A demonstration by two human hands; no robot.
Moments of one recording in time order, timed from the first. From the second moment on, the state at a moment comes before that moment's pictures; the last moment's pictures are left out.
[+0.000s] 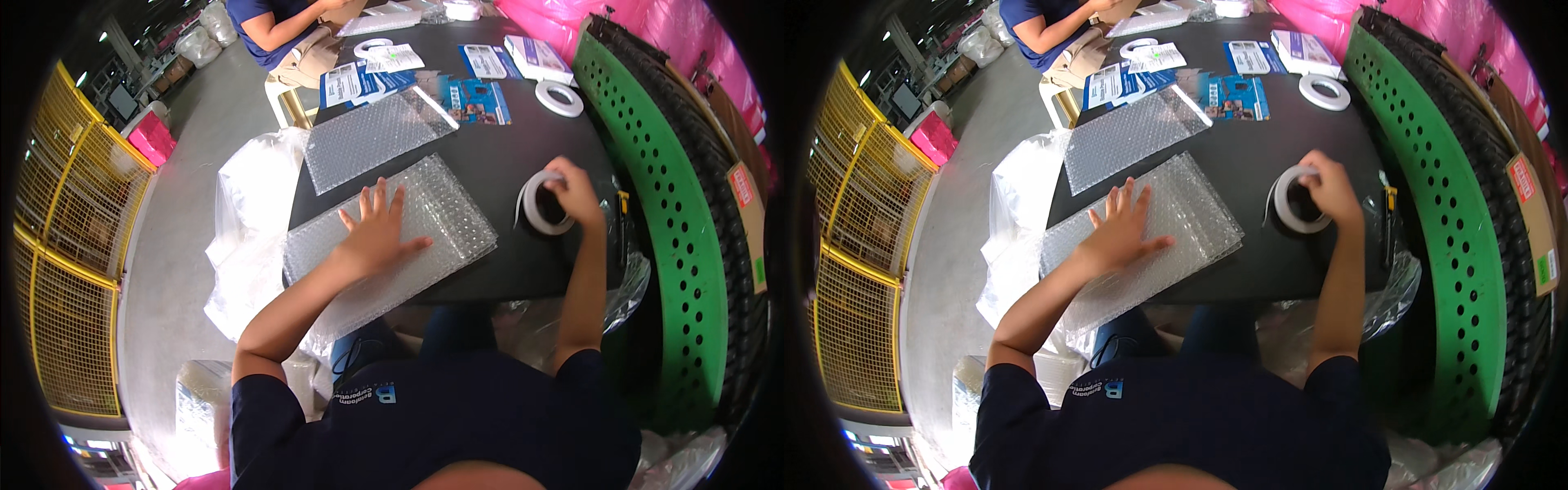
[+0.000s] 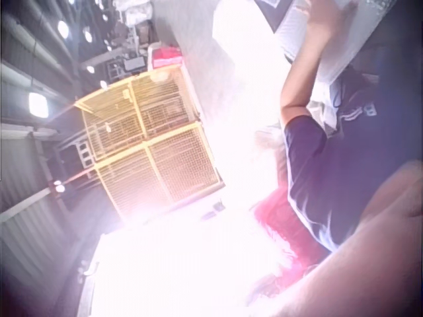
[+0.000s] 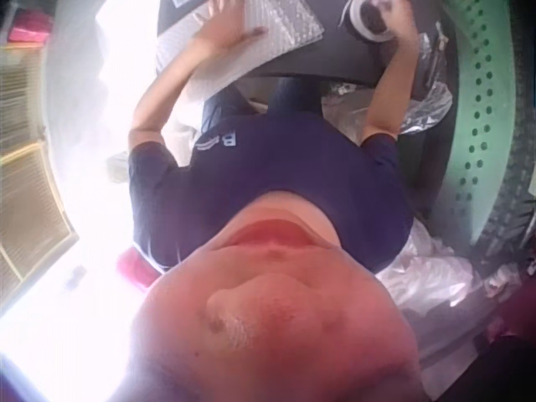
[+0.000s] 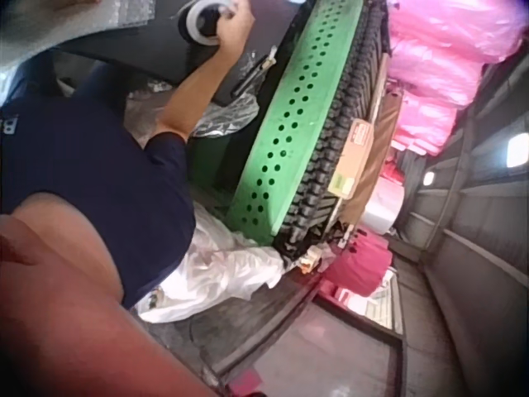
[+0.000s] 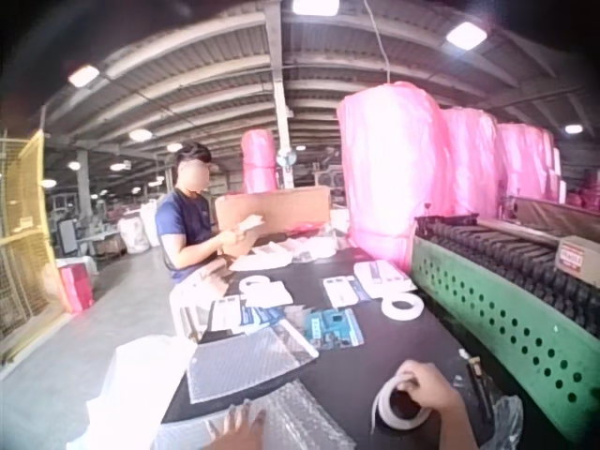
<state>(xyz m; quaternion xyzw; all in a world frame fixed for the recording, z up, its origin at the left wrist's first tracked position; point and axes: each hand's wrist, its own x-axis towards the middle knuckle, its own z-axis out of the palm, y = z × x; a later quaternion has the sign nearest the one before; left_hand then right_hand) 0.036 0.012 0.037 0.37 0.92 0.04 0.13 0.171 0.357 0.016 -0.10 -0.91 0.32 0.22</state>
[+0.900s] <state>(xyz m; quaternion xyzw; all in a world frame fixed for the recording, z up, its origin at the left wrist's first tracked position) -0.055 -0.101 0.111 0.41 0.89 0.13 0.12 0.332 0.233 0.037 -0.25 -0.50 0.56 0.61</state>
